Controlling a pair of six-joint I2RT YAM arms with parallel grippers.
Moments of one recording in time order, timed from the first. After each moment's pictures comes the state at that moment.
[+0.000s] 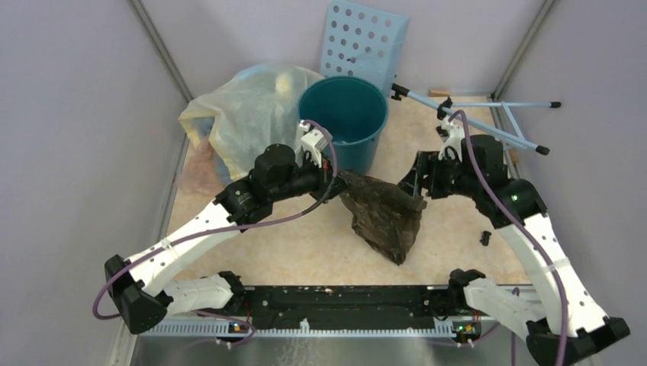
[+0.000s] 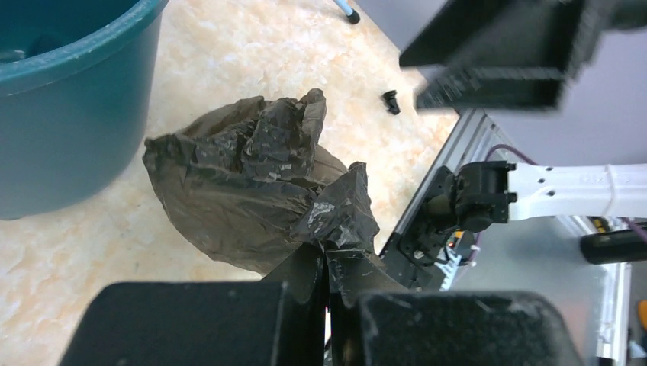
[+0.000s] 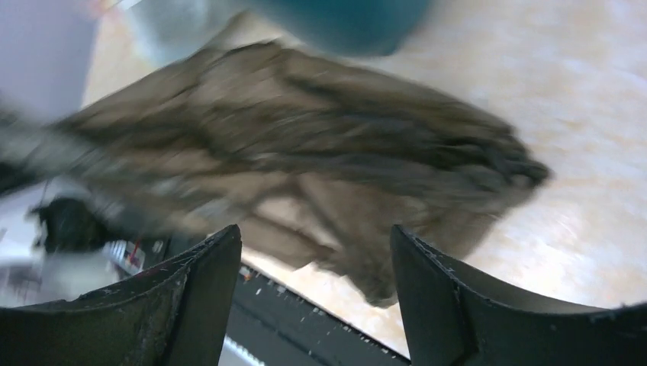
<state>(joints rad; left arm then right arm) -0.82 1.11 1.07 -0.24 0.27 -0.42 0.33 0.96 1.17 -0.88 -0.21 0.37</state>
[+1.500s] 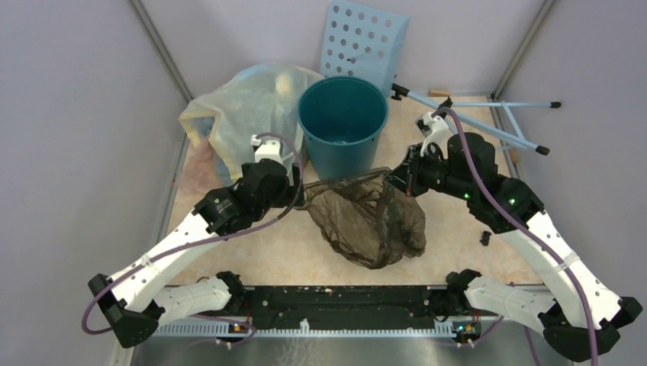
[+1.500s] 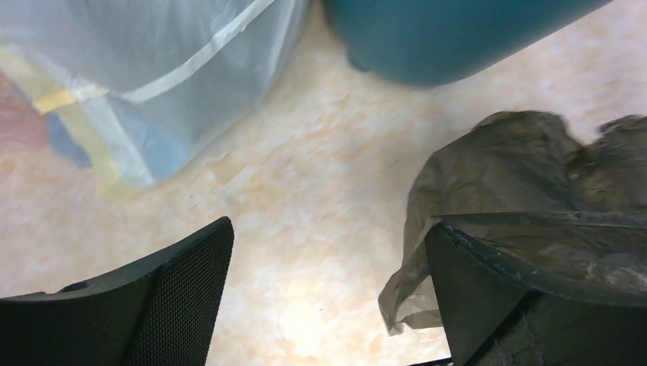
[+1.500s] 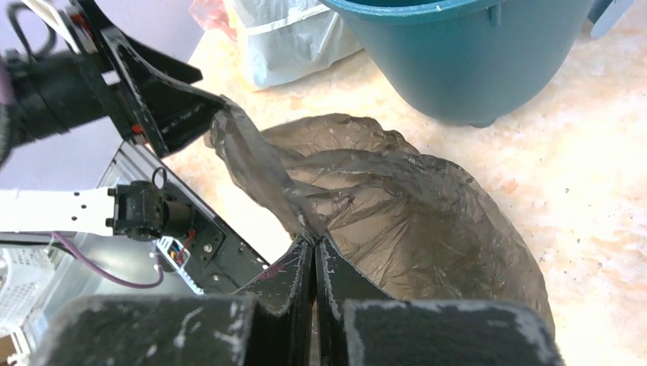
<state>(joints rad) -0.80 1.00 1.09 -0.75 -0.44 -0.54 0.66 0.95 1.26 -0.73 -0.18 0.40</state>
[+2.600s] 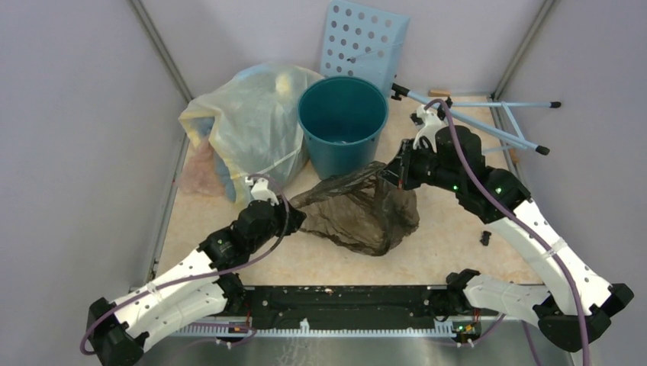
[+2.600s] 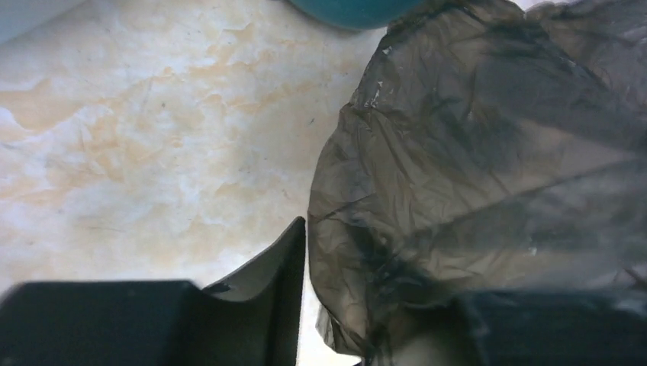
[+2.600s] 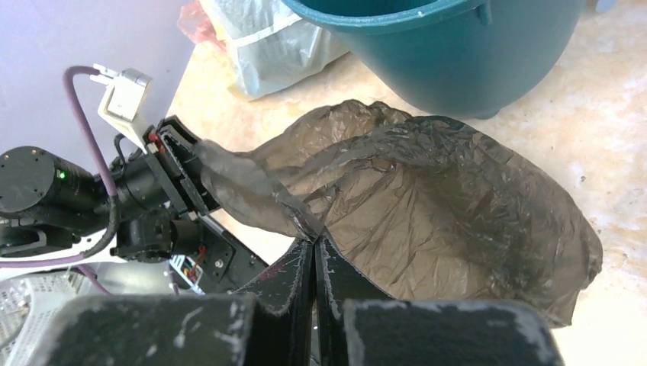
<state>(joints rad) -0.80 0.71 0.53 -0.31 -0.24 -0.82 0.66 1.03 1.28 -0.71 -0.15 0.49</state>
